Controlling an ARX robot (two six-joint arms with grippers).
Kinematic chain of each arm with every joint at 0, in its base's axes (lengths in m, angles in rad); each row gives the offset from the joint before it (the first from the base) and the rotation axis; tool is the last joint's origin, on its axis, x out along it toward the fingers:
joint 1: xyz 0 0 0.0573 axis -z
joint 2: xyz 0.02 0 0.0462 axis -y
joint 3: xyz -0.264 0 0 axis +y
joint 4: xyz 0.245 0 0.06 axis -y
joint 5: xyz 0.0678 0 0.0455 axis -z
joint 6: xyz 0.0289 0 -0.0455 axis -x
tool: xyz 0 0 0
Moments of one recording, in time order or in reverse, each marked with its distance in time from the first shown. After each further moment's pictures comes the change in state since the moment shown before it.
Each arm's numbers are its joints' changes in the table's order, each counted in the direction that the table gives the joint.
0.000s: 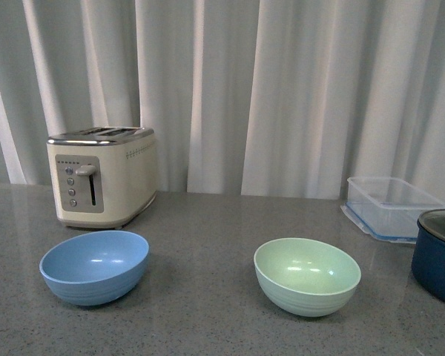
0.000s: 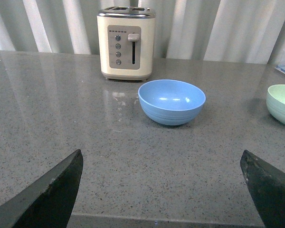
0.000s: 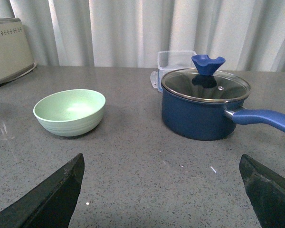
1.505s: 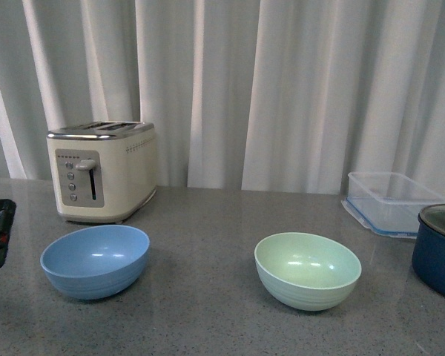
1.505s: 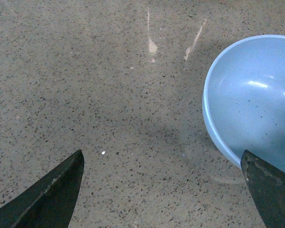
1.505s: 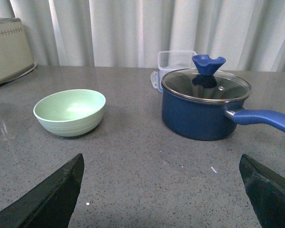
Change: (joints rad) left arm -0.019 -1.558 -0.975 -0.071 -0.177 0.092; right arm 0.000 0.000 0.000 0.000 0.000 0.000
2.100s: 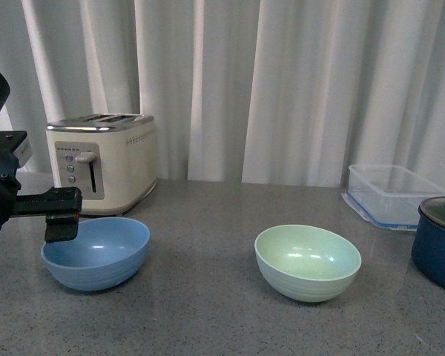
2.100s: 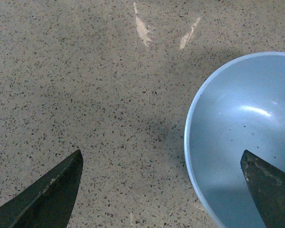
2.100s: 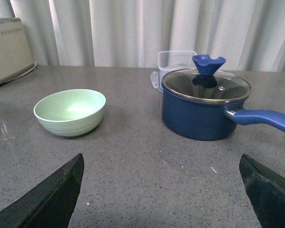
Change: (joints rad) left arm 0.044 -0.220 -0.204 -0.050 -0.023 0.066; right arm 0.000 0.000 0.000 0.000 0.000 0.000
